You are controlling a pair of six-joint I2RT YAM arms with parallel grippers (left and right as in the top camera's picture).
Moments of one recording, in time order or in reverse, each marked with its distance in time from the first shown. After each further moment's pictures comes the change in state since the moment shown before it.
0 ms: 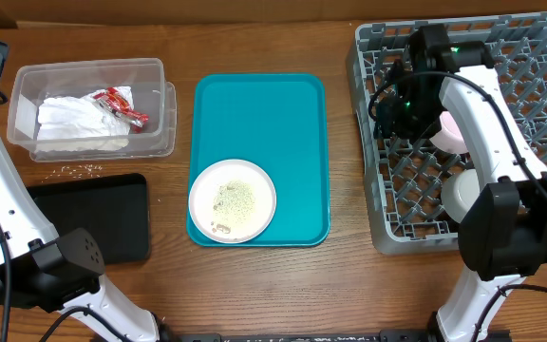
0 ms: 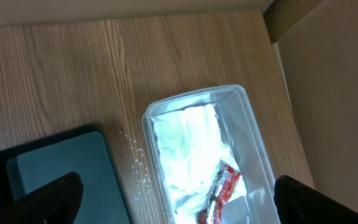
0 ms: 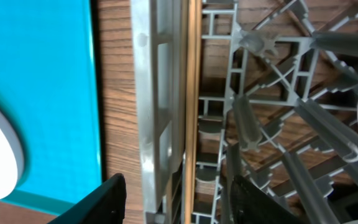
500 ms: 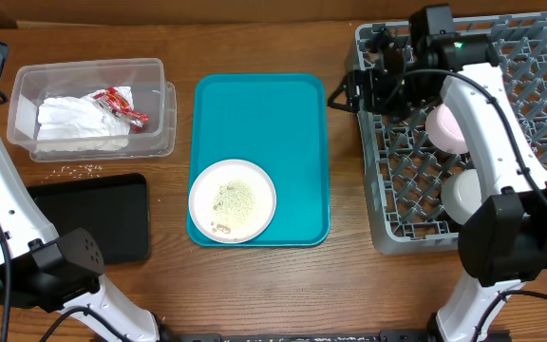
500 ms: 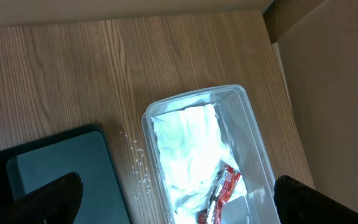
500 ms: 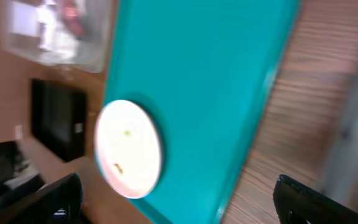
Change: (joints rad) left arm 0.000 0.000 0.000 0.000 0.000 0.000; right arm 0.028 -0.030 0.050 0.173 -0.474 0.002
